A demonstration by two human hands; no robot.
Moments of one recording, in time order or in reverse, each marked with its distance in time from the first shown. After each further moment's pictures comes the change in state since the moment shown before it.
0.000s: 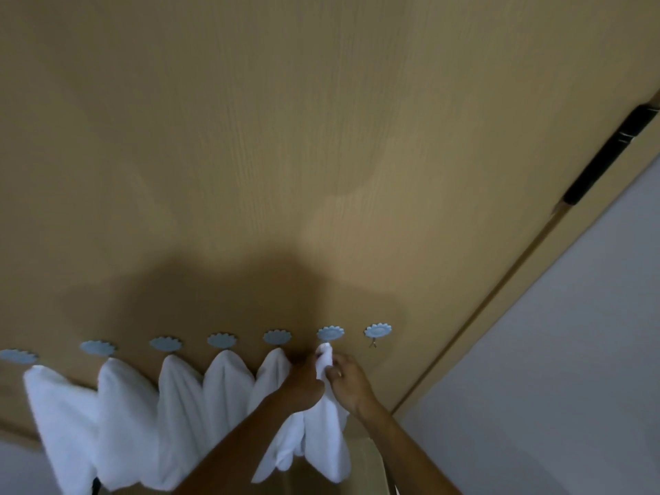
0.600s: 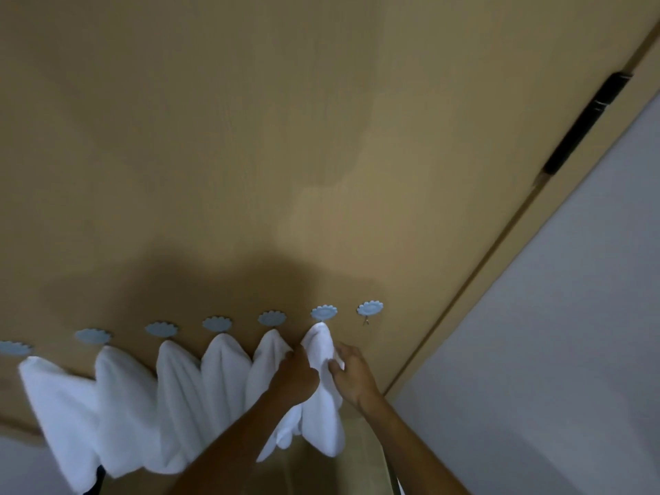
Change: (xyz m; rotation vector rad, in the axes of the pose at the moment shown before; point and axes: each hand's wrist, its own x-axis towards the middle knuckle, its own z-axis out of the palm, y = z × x) left_hand -0.034 0.015 0.010 1.004 0.077 -0.201; right_hand -0.030 0.011 -0.001 -0.084 0.021 0.126
